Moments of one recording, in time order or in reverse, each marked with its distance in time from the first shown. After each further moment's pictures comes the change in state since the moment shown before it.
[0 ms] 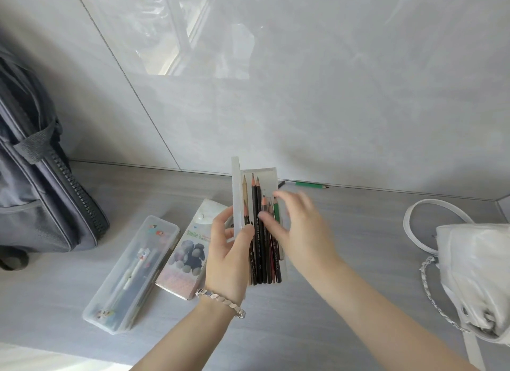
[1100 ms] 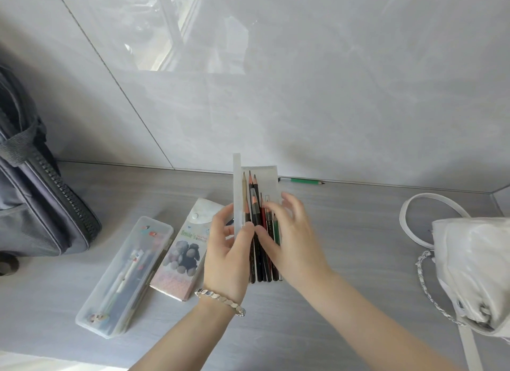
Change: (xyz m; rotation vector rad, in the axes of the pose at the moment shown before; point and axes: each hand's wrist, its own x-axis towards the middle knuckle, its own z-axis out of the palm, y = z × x) left_hand 0.001 0.004 0.008 0.056 -0.009 0.042; right_hand -0.016 0.007 0.015 0.055 -0.099 0.064
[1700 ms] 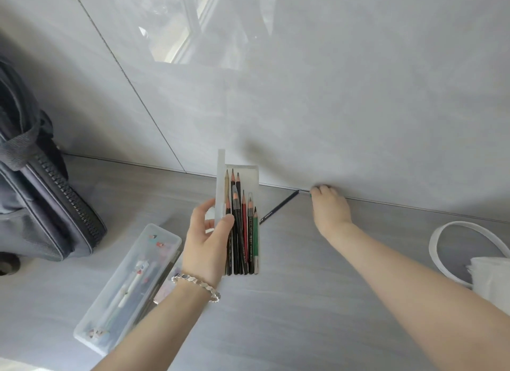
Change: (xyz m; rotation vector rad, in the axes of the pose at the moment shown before) left_hand 0.068 0.002 -0.031 0.074 0.085 -0.120; right_hand 0.130 0.109 0.030 -0.677 -0.233 0.131
